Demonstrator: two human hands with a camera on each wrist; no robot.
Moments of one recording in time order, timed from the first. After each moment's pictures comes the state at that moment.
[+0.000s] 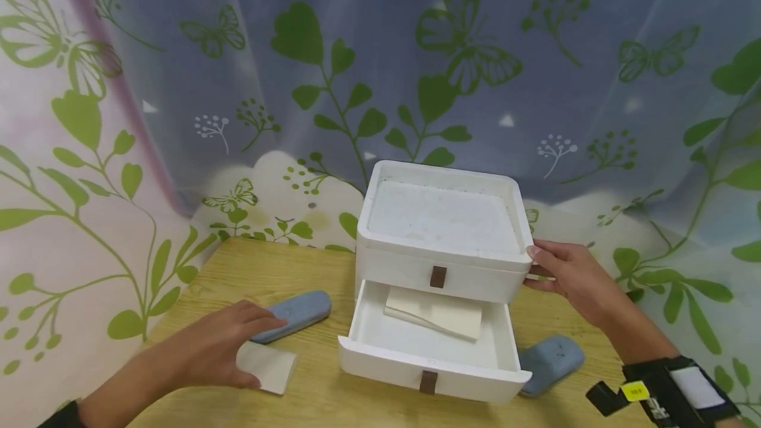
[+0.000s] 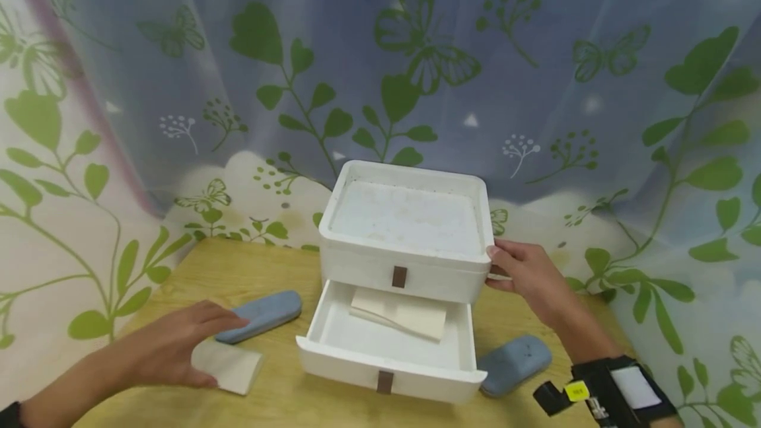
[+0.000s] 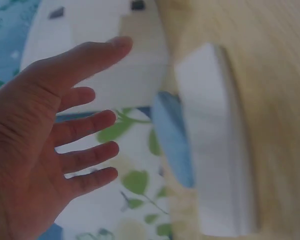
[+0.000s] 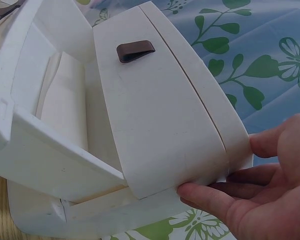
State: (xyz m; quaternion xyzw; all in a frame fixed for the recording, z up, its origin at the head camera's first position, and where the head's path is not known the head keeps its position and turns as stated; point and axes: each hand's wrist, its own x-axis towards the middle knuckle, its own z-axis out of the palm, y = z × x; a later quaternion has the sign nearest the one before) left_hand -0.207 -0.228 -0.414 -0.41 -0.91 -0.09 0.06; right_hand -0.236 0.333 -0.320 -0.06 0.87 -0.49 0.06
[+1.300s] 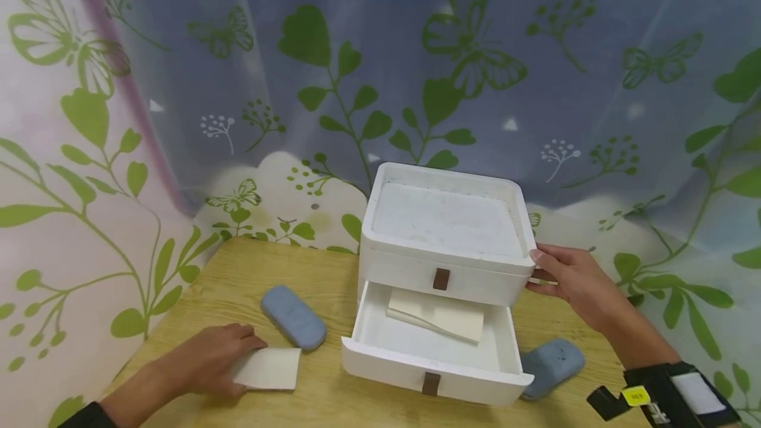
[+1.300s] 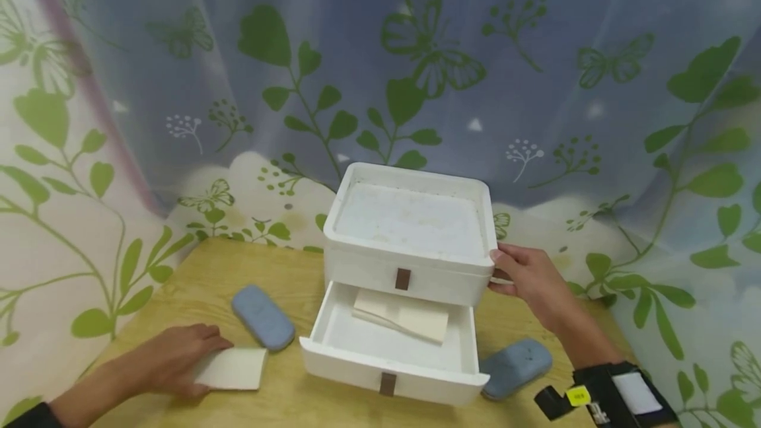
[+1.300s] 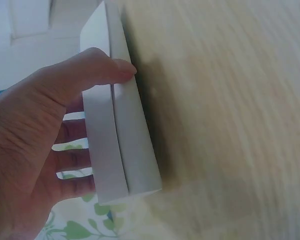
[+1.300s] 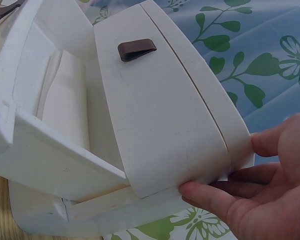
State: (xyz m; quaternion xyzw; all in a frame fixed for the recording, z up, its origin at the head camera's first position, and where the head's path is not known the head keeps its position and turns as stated) left_hand -0.225 -0.254 -0.484 -0.40 -0.91 -0.05 0.07; right_hand -0.234 0.331 -0.319 -0.06 0.87 -0.48 0.06
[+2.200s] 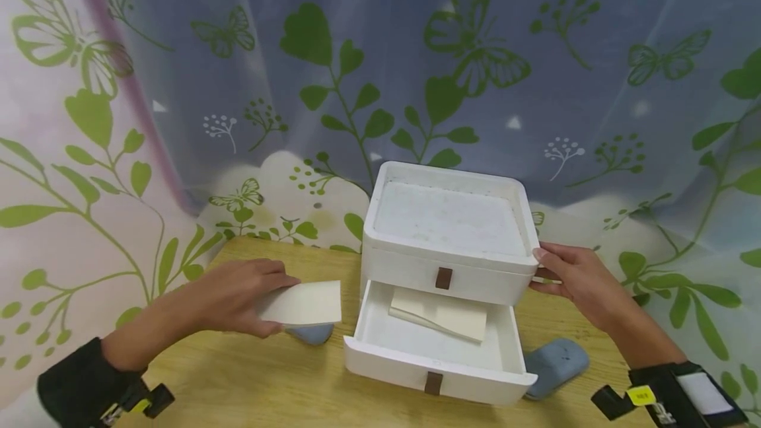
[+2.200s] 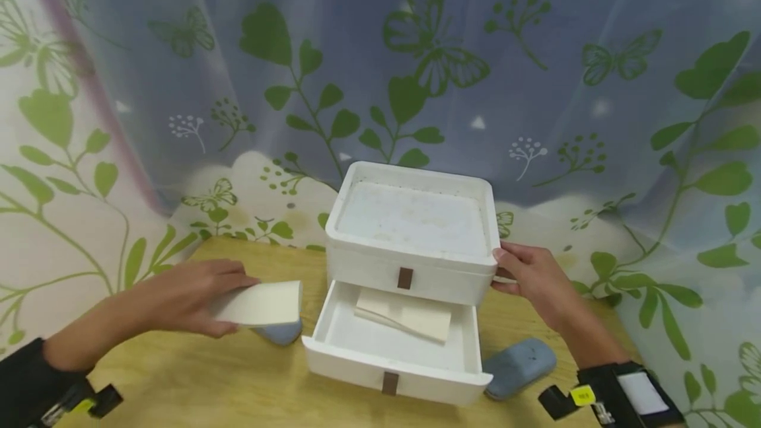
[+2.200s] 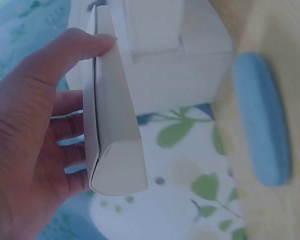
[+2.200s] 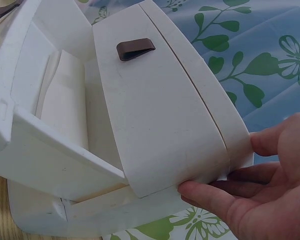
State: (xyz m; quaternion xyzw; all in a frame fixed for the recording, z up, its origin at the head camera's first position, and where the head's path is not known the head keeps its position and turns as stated) left_hand -0.238 -0.208 -0.350 -0.44 -0.89 -0.05 0.13; right_hand -0.234 0.332 -0.321 -0.06 0.87 -0.48 0.05
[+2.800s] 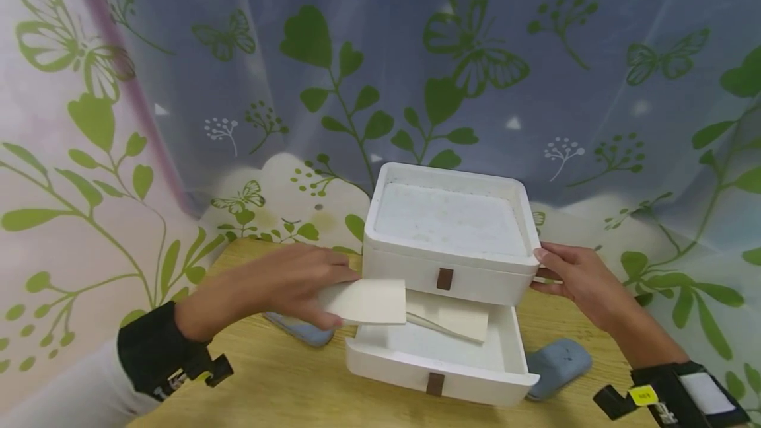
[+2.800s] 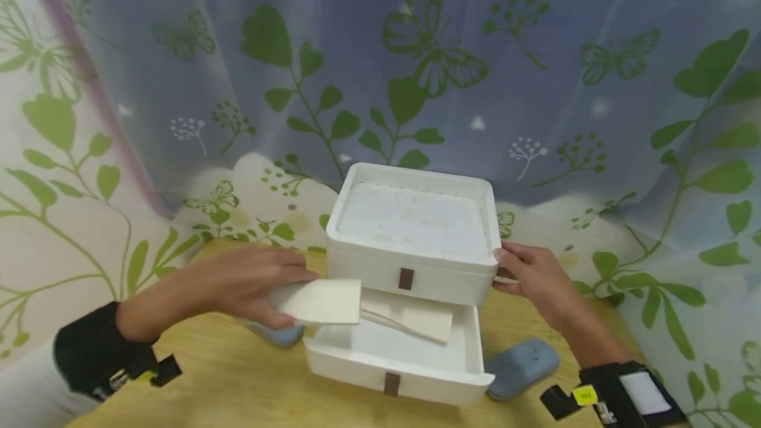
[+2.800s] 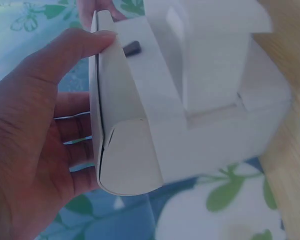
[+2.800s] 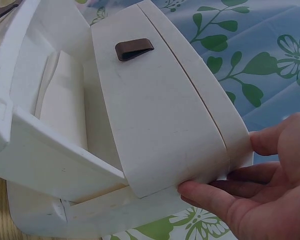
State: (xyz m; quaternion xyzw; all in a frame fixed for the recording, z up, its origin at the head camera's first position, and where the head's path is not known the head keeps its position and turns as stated) left_hand -0.245 -0.126 -0.306 -0.50 -0.86 -0.04 0.08; right_hand -0.236 0.332 -0.320 -0.05 0.87 -0.49 0.06
